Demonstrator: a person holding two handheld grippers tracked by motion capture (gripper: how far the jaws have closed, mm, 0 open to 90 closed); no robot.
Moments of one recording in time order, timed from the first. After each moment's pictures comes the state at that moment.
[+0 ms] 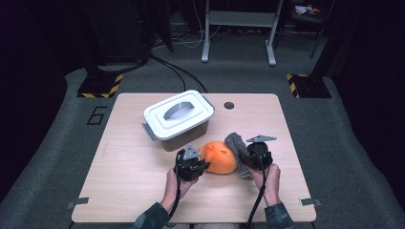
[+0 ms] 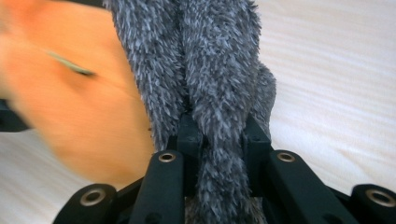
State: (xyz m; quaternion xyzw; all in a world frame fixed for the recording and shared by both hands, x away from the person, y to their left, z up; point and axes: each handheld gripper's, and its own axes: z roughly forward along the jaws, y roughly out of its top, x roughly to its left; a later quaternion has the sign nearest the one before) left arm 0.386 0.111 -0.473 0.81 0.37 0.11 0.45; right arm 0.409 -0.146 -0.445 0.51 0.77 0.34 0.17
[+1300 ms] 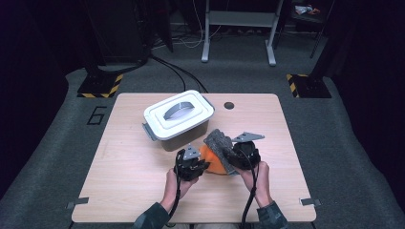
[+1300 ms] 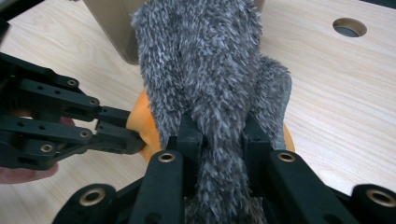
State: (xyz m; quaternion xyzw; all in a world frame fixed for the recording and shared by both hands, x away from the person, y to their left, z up) left arm 0.386 0.112 -0.472 0.81 0.37 0.11 0.45; right arm 0.390 -0.101 -0.407 0.43 0.80 0.38 0.17
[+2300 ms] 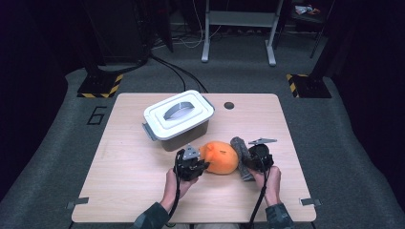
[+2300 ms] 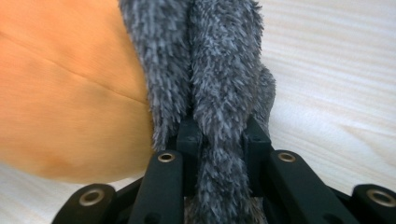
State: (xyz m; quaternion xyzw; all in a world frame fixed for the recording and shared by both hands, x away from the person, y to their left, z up) left arm 0.387 0.114 -0.474 0.81 0.37 0.11 0.44; right arm 0.416 -0.154 -0.469 0.53 0.77 0.32 0.16
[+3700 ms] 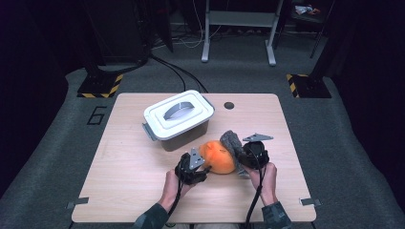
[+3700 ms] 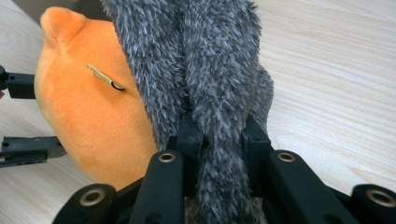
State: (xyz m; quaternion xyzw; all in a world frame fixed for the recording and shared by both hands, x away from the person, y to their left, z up) left arm 0.381 0.104 -0.486 0.84 0.30 0.21 0.40; right arm 0.405 -0.132 -0.433 0.49 0.78 0.35 0.18
